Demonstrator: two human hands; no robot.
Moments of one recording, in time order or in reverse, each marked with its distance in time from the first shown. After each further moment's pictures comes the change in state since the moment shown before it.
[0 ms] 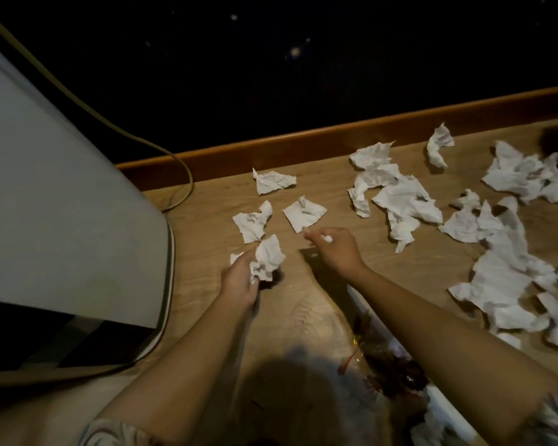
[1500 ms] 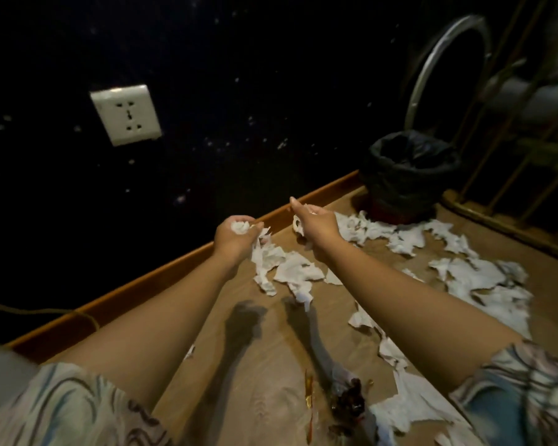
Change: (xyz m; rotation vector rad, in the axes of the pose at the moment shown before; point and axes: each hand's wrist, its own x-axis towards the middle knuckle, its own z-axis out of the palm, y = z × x) left_hand -0.136 0.119 0.209 0.822 -0.624 0.651; right_hand -0.056 -0.175 -0.162 0.368 0.608 0.046
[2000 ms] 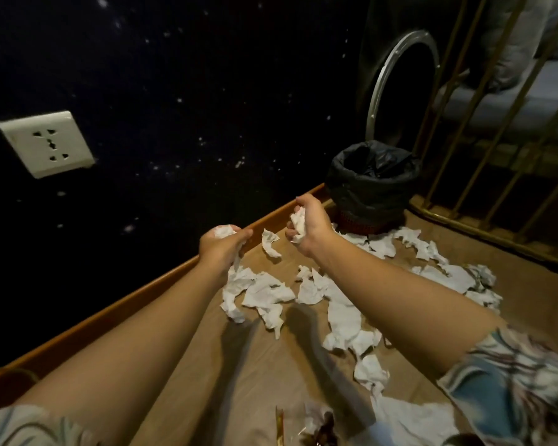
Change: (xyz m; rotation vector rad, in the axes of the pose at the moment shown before) left_hand 0.022 0.026 0.074 -0.147 0.011 -0.126; right_hand 0.077 -0.003 -0.062 0.629 -0.009 0.285
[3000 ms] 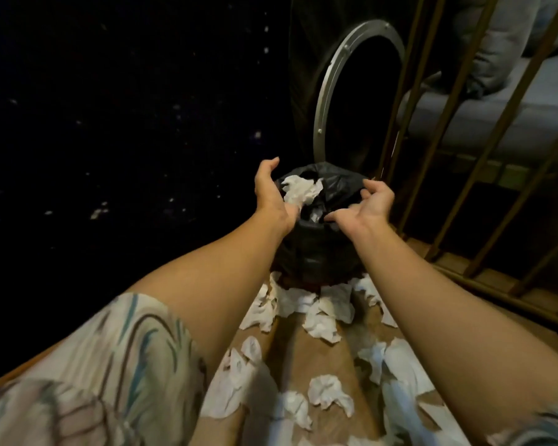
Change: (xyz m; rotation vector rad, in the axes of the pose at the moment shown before) left_hand 0.118 0.105 0.372 -0.724 -0.313 -0.184; right_hand 0.210 -0.215 -0.182 0.642 0.023 -0.177
